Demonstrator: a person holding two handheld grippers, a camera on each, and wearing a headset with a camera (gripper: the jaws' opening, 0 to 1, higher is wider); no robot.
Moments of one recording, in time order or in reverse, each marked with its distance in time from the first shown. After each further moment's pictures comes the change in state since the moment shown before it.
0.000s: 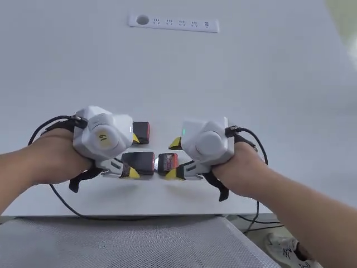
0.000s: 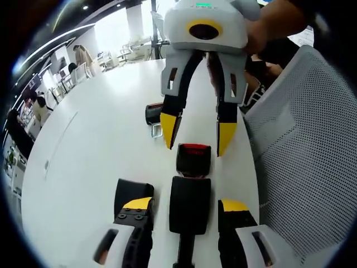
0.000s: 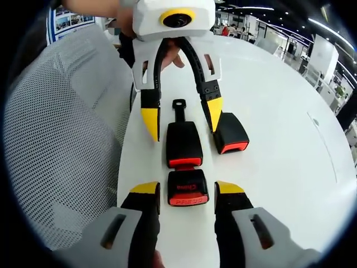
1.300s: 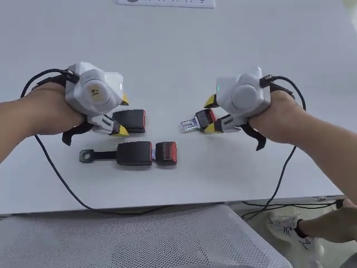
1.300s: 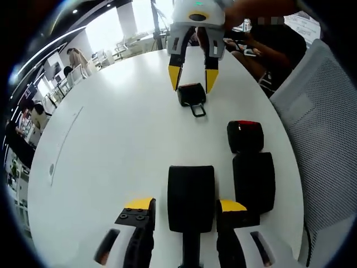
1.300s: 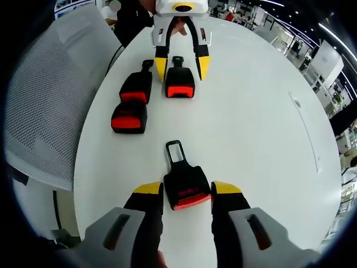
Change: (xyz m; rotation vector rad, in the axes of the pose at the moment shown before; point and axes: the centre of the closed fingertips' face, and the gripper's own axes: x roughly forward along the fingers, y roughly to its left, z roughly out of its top) left arm 0.021 0.077 -0.028 0.078 0.077 0.004; right arm -0.036 -0.083 -0.081 -0.092 0.188 -0.040
